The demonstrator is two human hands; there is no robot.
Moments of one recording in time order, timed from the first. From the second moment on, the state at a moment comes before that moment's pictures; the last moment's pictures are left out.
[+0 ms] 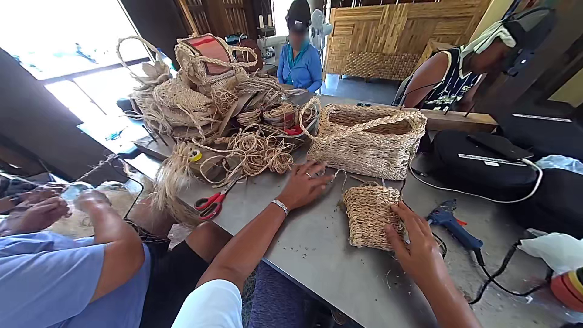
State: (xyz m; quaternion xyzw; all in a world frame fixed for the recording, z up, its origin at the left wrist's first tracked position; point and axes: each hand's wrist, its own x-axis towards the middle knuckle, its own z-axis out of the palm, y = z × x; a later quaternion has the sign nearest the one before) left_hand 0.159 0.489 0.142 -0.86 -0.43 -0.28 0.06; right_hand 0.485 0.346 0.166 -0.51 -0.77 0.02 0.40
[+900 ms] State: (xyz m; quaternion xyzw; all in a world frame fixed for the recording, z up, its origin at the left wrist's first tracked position) left_hand -0.037 0.583 0.233 -0.44 -0.64 -0.63 -0.05; right_hand 0.487 0.349 0.168 -0.50 -0.78 0.03 0.38
